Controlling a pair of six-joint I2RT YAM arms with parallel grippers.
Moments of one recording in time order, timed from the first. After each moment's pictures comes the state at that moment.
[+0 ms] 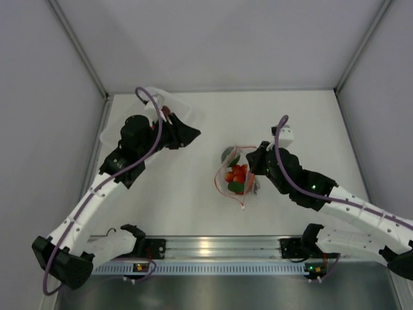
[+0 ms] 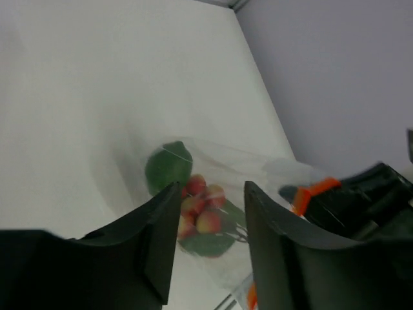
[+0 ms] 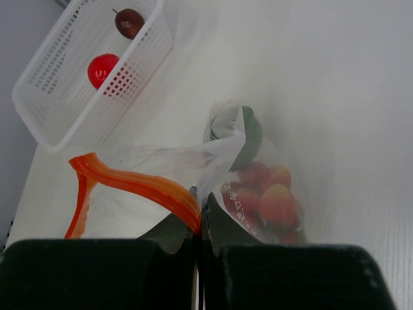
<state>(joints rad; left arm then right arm) -0.43 1.07 1.09 -0.24 0.26 -0.66 0.97 0.91 0.90 -0.39 0.54 0.67</state>
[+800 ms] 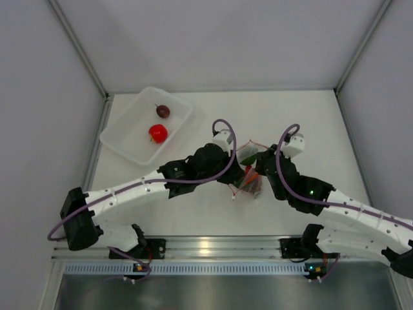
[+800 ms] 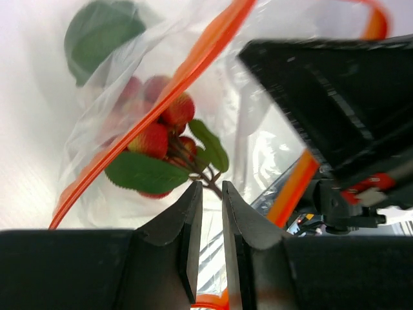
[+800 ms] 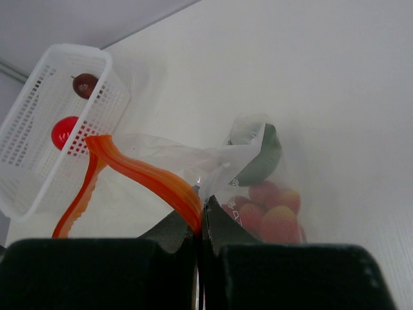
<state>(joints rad) -1.06 1.33 1.11 -0.26 -0.09 -0.71 1.02 0.92 0.82 -0.33 0.85 0.83</state>
